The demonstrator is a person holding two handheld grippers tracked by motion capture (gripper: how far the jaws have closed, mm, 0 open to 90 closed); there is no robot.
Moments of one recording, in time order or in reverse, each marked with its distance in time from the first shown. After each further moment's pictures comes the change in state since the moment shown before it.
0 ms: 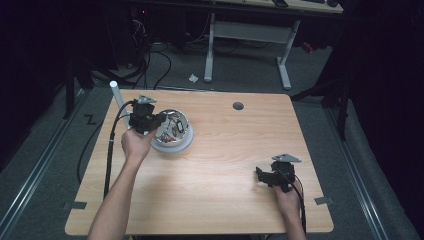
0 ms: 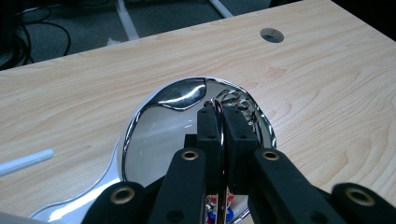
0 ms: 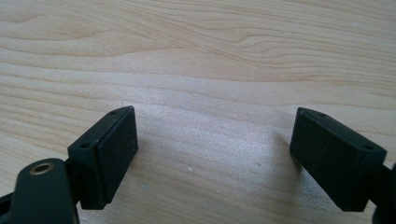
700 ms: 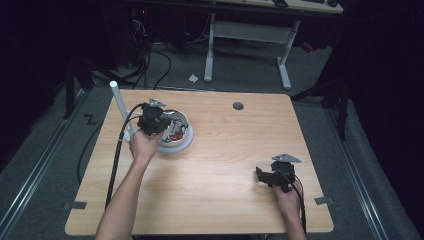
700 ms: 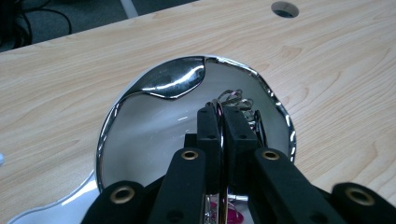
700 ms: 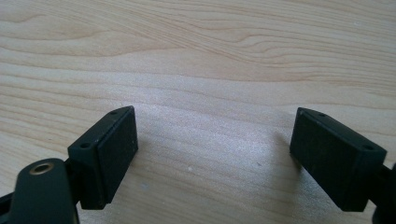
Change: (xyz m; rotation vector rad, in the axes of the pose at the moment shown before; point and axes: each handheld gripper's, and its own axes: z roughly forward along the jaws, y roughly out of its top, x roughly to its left) left arm -0.006 -0.007 0.033 0.066 0.034 0.032; right arm 0.000 0.000 0.000 0.000 0.000 0.001
